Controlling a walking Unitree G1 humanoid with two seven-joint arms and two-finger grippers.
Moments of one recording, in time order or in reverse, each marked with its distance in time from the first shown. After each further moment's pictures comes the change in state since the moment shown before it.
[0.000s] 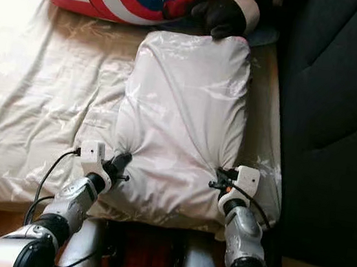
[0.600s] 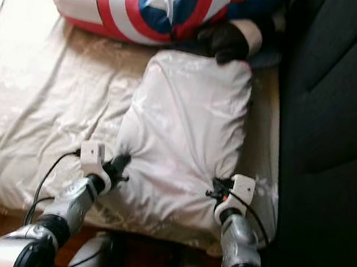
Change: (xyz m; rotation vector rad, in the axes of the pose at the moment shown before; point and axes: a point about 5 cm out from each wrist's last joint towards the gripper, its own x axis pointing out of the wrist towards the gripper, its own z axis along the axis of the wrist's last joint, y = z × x) left arm 0.000 0.002 0.000 0.007 0.005 0.019; right arm -0.005 -0.003 -0.019 0.029 0.085 -0.036
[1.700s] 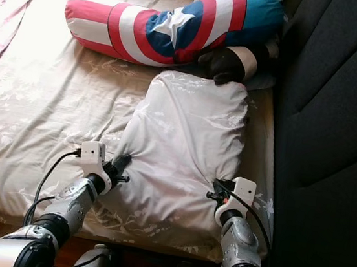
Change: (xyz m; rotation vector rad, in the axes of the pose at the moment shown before) left arm 0.000 -0.001 -0.001 0.000 0.003 -0.014; right arm -0.001 -0.004 -0.002 0.022 0.002 -0.029
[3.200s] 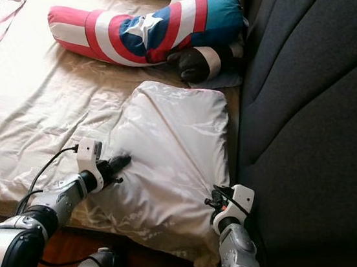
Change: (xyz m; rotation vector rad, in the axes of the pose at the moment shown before) left arm 0.003 0.005 0.014 0.025 0.078 -0.174; right arm -0.006 -0.001 -0.008 0.045 0.003 0.003
